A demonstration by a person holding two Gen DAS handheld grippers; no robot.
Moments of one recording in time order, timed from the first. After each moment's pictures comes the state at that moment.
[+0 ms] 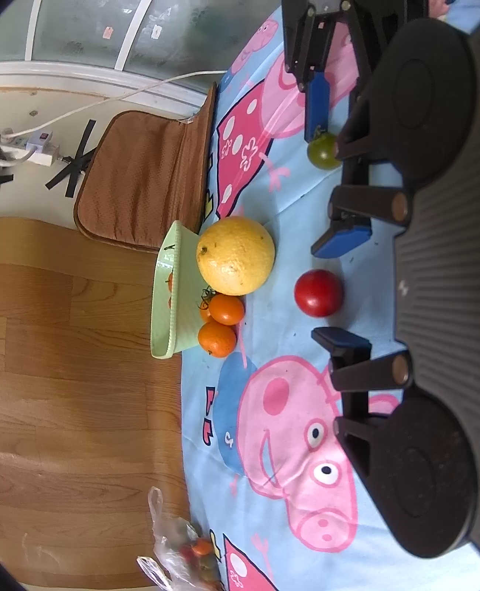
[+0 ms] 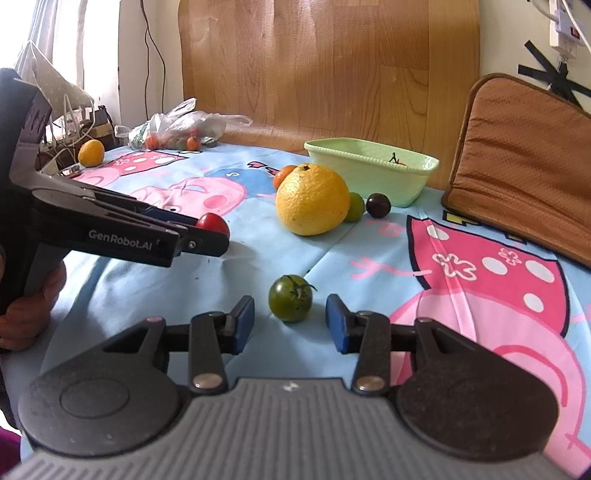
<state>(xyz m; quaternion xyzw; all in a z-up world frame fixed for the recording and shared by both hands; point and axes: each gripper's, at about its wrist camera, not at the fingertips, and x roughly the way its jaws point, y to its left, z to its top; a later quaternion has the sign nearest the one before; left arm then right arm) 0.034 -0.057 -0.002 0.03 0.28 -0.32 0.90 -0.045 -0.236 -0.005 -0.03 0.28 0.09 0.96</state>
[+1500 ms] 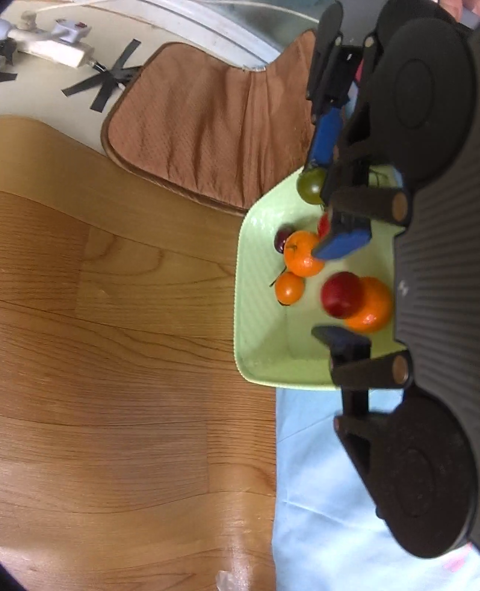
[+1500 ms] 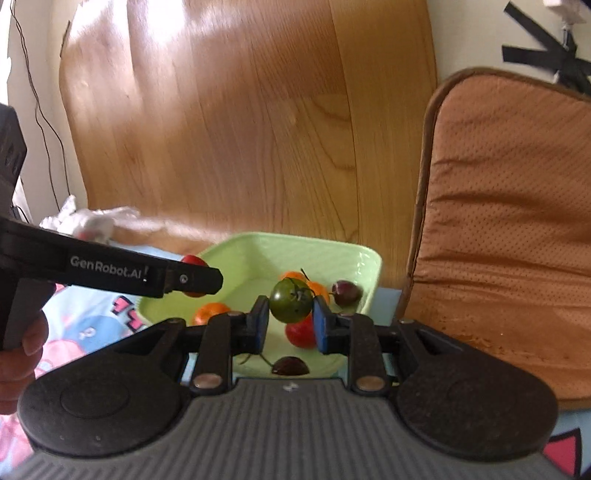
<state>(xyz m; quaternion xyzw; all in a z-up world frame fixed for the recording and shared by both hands) 0.247 -0.175 0.052 0.01 0.34 -0.32 0.89 0.159 -0.329 0.027 0.06 0.24 0.04 0.97</state>
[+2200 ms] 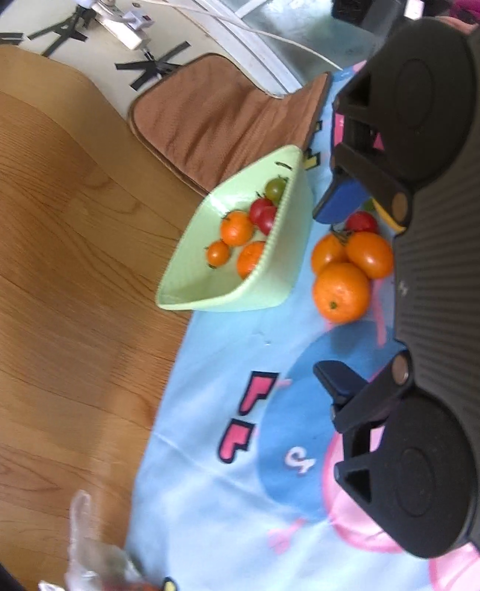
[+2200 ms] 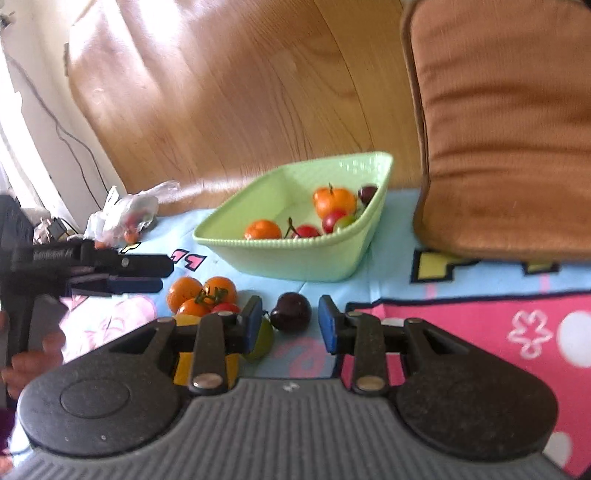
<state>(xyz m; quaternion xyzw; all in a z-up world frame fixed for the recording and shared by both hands) 0.217 -0.075 0.009 -0.14 0.41 -0.31 0.84 0.110 -0.333 0.005 0.19 0.31 0.10 0.92</state>
